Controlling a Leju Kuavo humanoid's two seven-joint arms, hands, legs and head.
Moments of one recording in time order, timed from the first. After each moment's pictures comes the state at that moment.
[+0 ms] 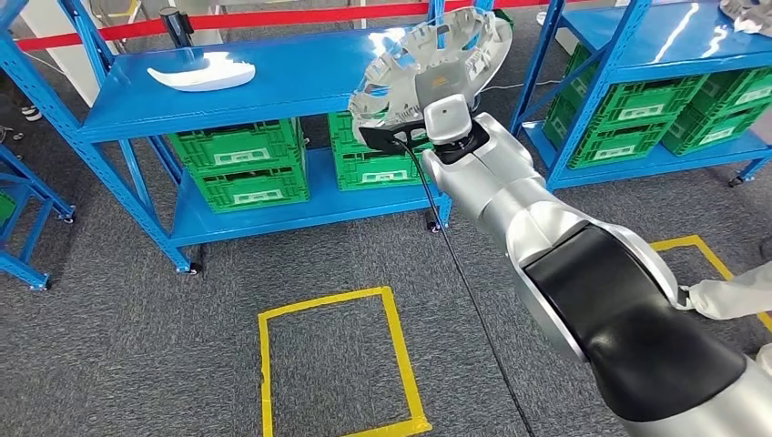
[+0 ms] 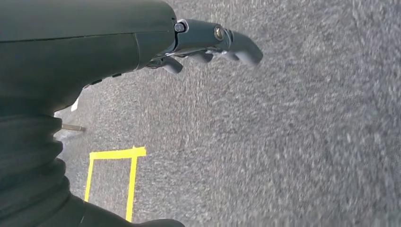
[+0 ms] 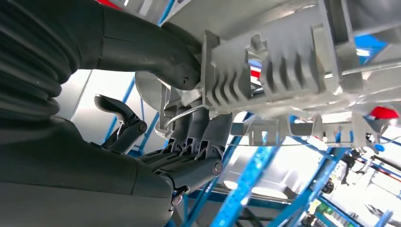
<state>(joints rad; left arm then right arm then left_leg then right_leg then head) -0.10 -0.12 1.09 -0.19 -1.33 0.16 -0.03 -1.25 0.14 0.45 -0.26 1.56 0.10 0.20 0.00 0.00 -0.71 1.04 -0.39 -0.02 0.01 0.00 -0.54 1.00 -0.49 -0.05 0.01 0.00</state>
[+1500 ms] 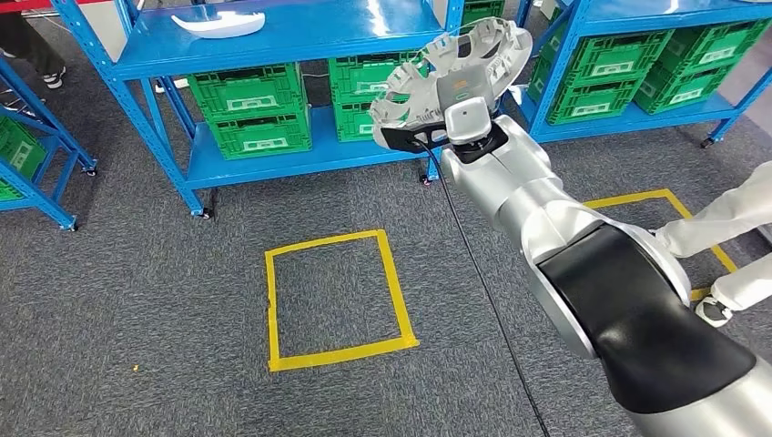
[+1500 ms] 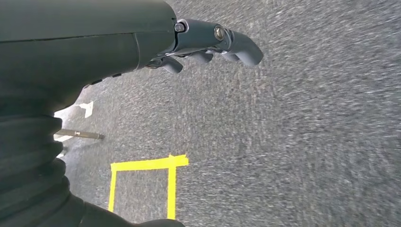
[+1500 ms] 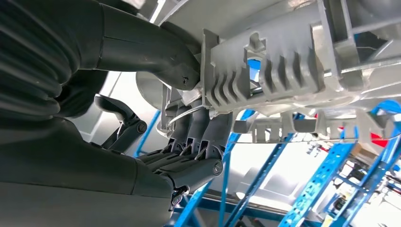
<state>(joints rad) -0.14 -0.11 1.08 -0.19 -1.39 0.13 0.00 -1.24 0.06 0.44 -0.26 1.56 0.10 0.19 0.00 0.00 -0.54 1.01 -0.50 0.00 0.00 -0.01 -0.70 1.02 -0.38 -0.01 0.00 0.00</state>
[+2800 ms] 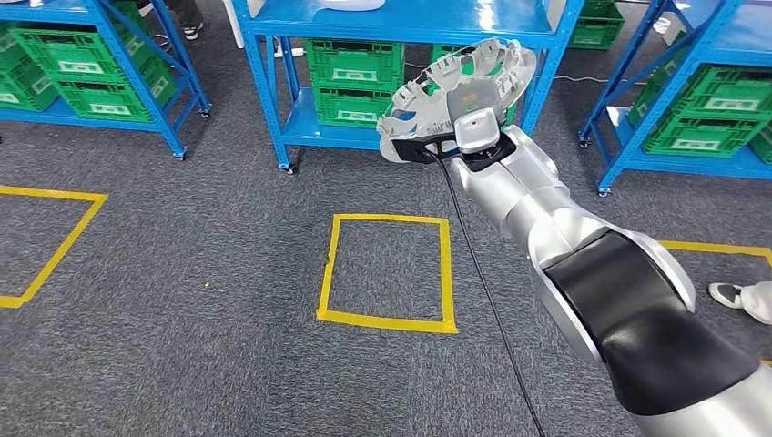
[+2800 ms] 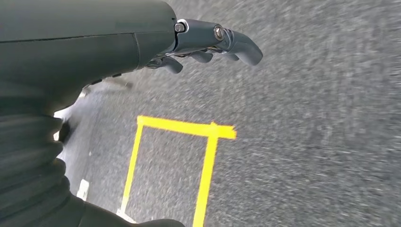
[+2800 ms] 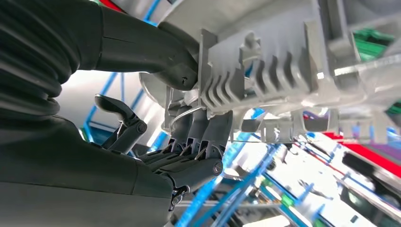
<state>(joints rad) -0.14 -0.11 1.07 -0.19 -1.37 0.11 -0.01 -1.21 0.05 0.43 -0.26 1.57 0.12 0.18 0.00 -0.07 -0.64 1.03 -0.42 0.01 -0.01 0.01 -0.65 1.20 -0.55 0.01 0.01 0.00</state>
